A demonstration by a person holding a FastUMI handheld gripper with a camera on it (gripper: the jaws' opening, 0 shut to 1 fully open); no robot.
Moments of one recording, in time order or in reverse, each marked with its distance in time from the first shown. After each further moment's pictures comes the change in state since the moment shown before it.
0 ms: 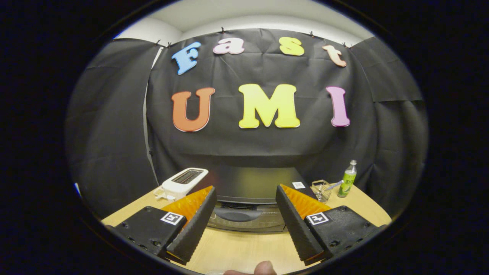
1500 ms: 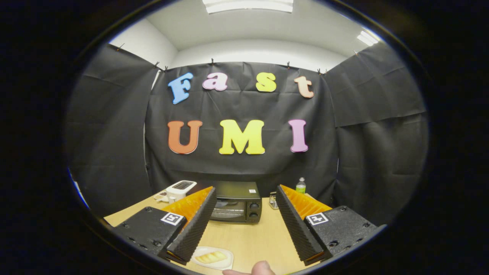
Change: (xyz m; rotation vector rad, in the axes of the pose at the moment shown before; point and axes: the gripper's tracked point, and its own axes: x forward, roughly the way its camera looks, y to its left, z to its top) arm -0.277 -0.063 0.053 0.001 -0.220 -0.115
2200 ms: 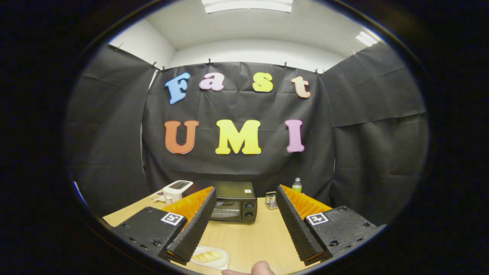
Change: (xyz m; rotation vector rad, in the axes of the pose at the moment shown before) arm -0.005 -0.014 0.001 -0.013 0.011 -0.021
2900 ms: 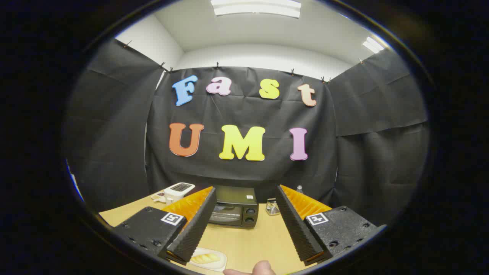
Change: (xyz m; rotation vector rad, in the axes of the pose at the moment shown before) arm 0.000 0.004 0.008 -0.044 -0.034 0.017
